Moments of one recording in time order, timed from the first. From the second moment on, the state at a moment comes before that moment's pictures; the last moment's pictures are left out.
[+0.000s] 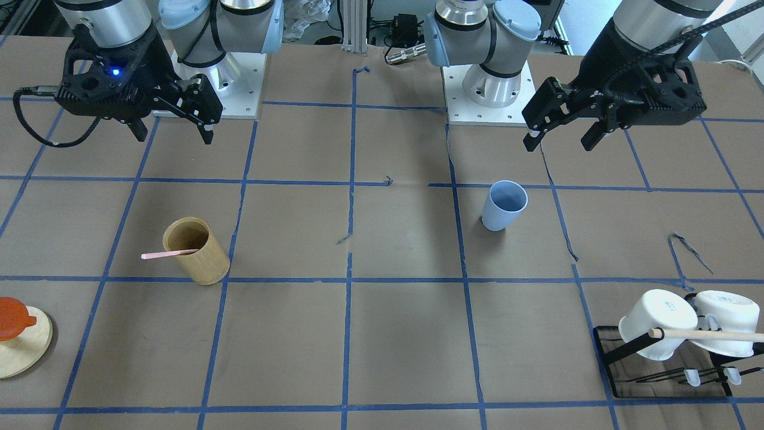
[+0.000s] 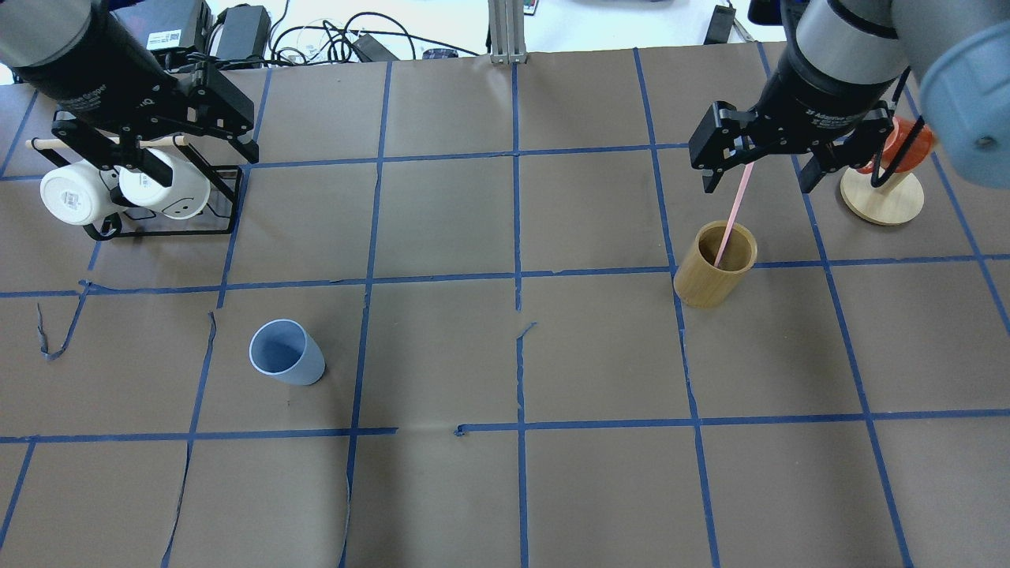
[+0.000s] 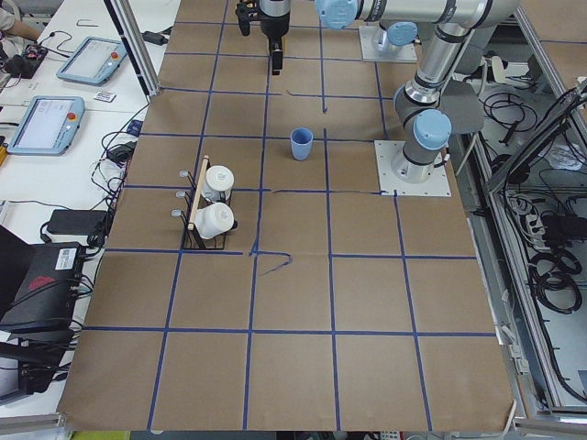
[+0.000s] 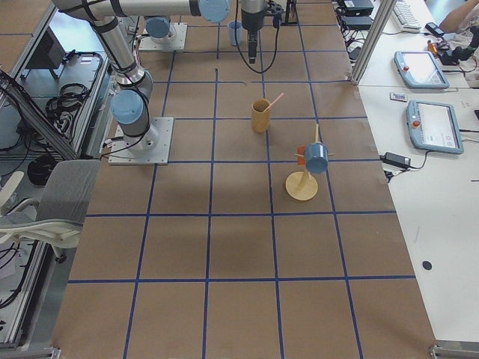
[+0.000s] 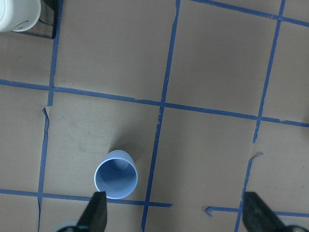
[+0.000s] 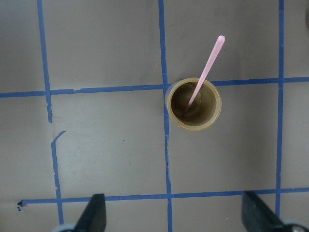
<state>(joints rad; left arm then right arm) -1.41 -1.53 -1.52 -1.63 1.44 -0.01 1.56 -1.64 1.61 -1.60 -1.56 0.04</state>
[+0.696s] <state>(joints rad) -1.41 -1.53 -1.52 -1.64 1.44 0.00 1.56 -1.64 1.62 -1.62 -1.55 0.04</state>
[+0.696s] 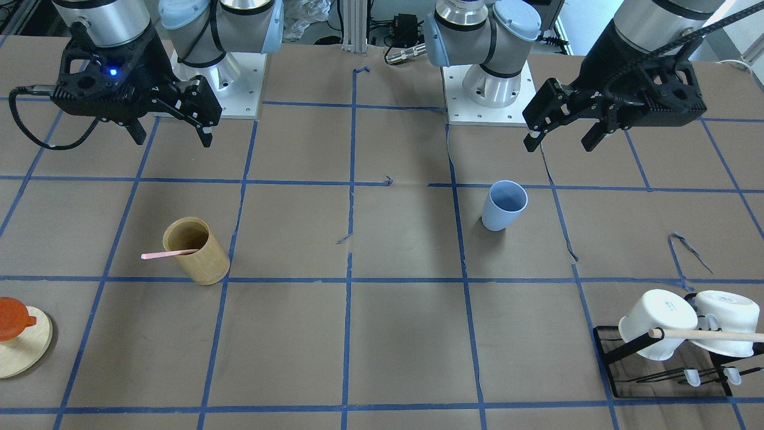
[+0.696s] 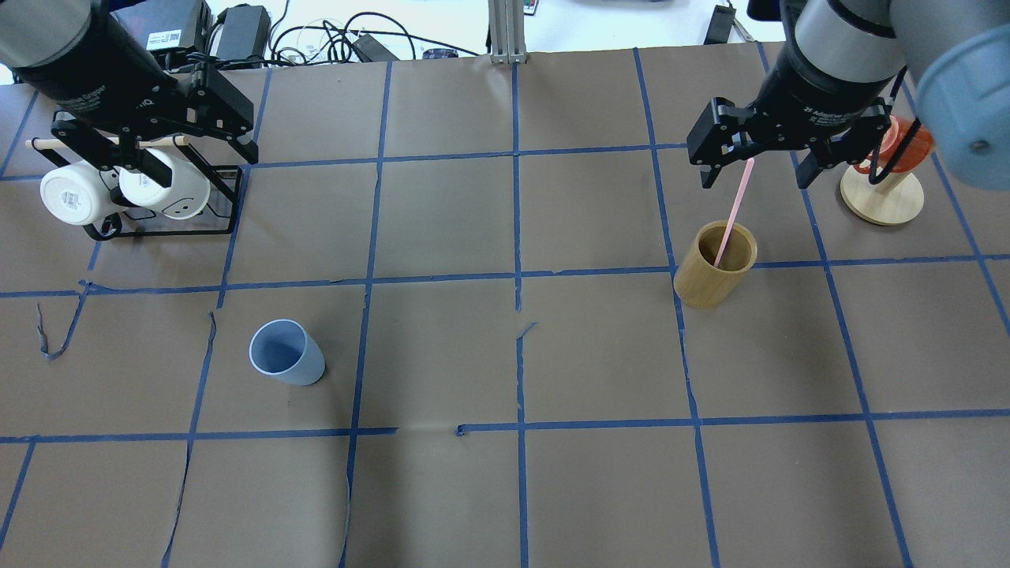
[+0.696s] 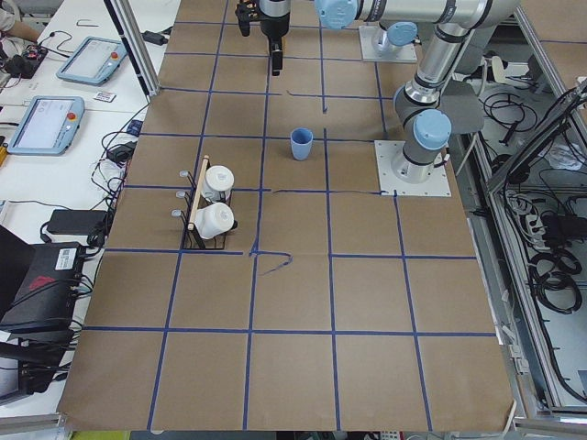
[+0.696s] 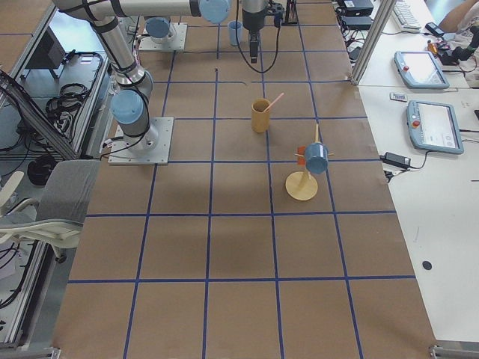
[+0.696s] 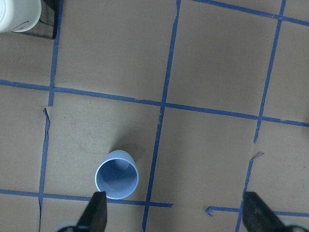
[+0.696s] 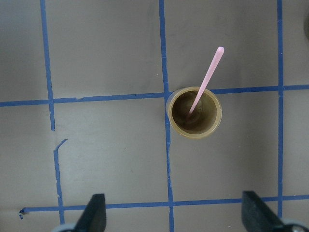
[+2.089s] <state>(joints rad) -1.43 -1.62 -1.97 -1.29 1.51 0.08 1.46 -1.44 1.71 -1.97 -1.54 0.03</state>
